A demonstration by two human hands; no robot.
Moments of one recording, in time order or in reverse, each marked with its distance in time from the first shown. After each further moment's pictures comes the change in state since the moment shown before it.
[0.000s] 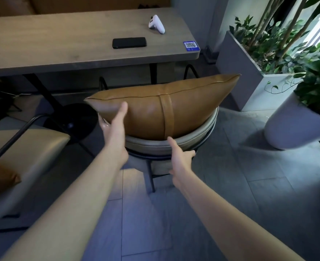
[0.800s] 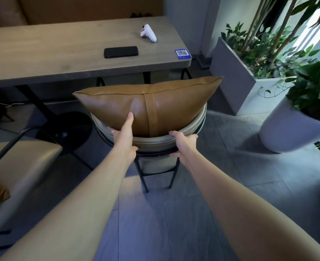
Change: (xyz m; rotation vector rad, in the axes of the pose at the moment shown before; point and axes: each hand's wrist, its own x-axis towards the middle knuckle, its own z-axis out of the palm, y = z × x) left_hand 0.029 -0.012 0.053 -0.101 -0.012 -0.113; right_hand 0.045 -0.078 0.001 -0.077 -0.016 -0.090
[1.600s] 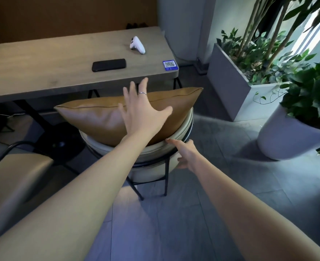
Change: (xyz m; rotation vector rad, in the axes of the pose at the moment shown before) left_hand -0.057 0.027 0.128 1.157 0.037 0.990; right_hand 0.047 -0.041 -0.059 -0.288 -0.191 0.077
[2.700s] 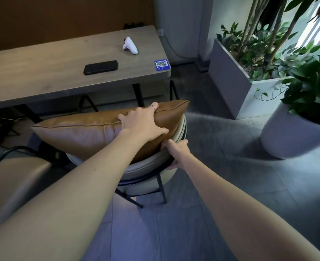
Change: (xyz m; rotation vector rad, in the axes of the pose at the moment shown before) left_hand 0.009 0.022 0.035 0.569 -0.401 0.092; right_hand 0.020 -0.011 -0.014 -0.075 0.012 -0.009
